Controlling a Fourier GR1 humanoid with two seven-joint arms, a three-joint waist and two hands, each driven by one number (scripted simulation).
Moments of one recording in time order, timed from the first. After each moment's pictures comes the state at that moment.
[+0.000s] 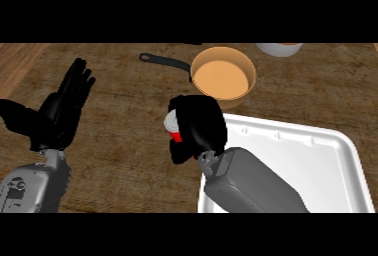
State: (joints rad) left arm -0.28 0.22 0.02 -1.61 0.11 0.11 0.24; right arm -0.69 0.00 0.59 -1.47 0.79 0.11 0.85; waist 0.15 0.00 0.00
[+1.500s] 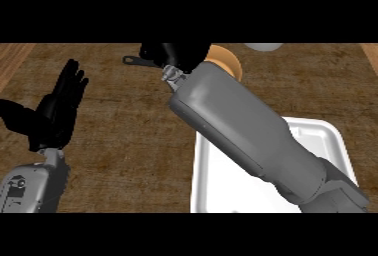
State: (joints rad) left arm -0.27 0.21 0.05 -1.57 0.09 0.14 0.21; right arm -1.28 -0.01 0.44 -1.01 0.97 -0.41 1.11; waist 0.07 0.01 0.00
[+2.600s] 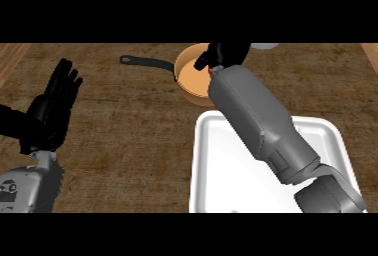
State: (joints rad) left arm -0.26 0.22 0.07 -1.61 0.09 0.13 0.23; right arm -1.24 0.00 0.23 -0.47 0.91 -0.61 0.90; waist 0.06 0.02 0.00
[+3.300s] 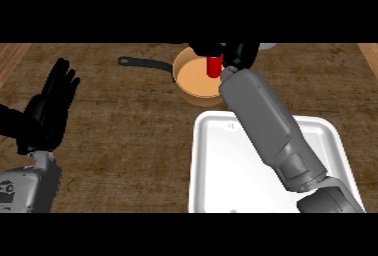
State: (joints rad) left arm -0.26 0.22 0.08 -1.62 0.09 0.14 0.25; right arm -1.13 0.00 0.03 -0.64 0.51 -0.88 0.41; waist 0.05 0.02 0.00
